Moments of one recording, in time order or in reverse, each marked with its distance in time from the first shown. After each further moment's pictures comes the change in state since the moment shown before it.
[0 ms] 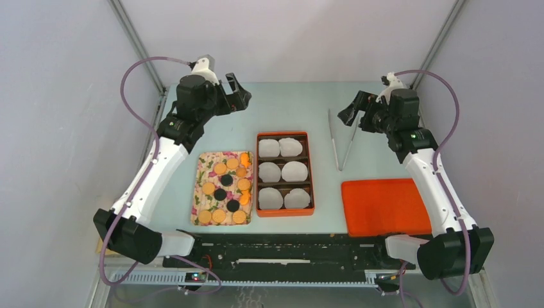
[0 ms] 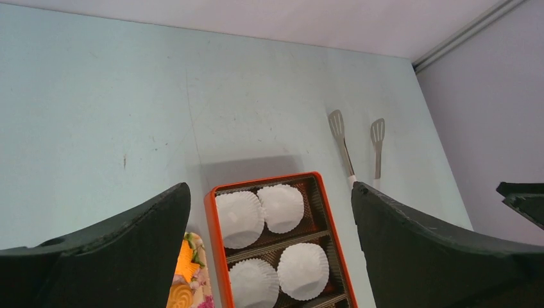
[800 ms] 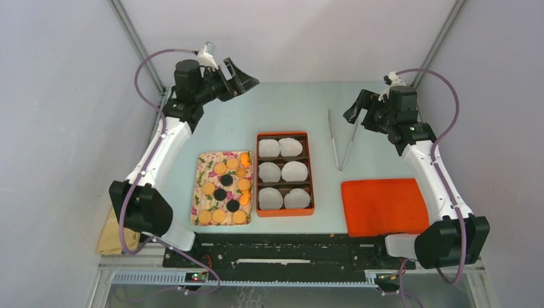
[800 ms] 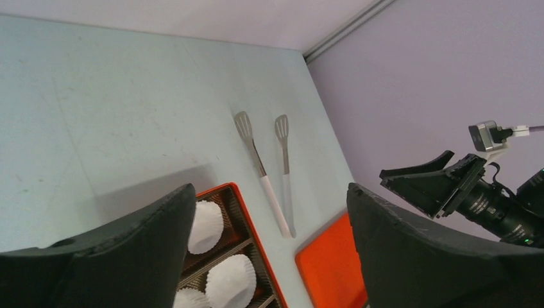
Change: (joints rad) left arm 0.134 0.181 0.102 0.167 0.451 -0.189; right arm -0.028 0.063 0.035 -0.067 0.112 -0.003
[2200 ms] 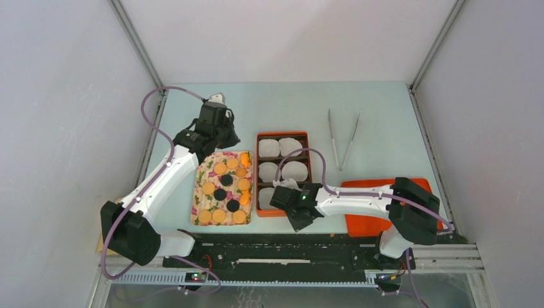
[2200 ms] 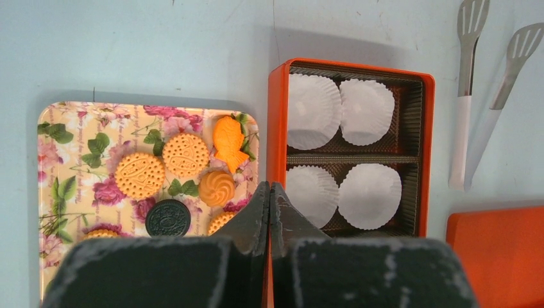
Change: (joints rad) left arm -0.200 -0.180 -0.325 -0.370 -0.607 0.083; right arm 1.121 0.314 -0.242 -0.274 0.315 0.283
